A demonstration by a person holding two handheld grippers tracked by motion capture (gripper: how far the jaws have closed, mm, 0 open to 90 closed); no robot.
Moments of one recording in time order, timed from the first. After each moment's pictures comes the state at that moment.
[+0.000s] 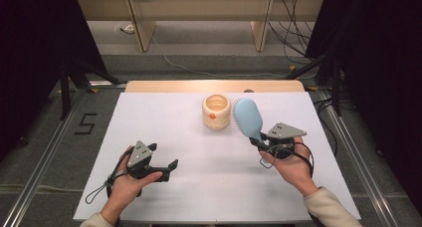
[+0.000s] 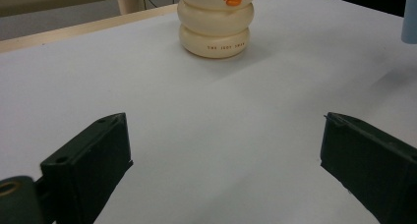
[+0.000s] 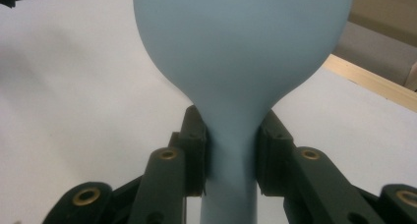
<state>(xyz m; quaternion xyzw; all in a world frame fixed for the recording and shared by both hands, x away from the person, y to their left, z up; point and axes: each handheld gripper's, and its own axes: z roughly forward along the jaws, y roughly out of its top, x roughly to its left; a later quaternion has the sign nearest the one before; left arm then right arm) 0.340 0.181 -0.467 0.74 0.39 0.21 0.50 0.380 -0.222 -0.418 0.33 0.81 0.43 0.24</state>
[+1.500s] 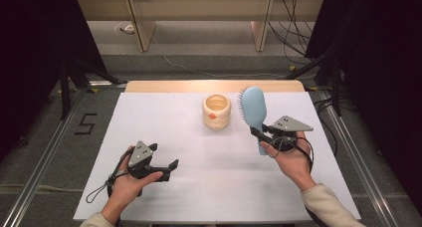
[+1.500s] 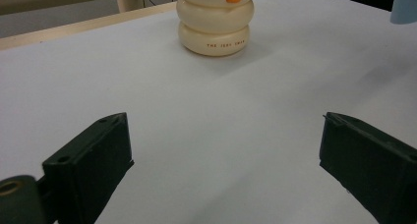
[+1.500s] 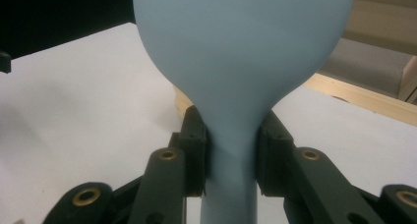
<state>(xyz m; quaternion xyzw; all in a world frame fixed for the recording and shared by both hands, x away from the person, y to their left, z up) 0.342 0.180 -0.469 0.75 0.39 0.21 0.50 0.393 -0.226 -0.410 0.36 0.75 0.49 0.24</state>
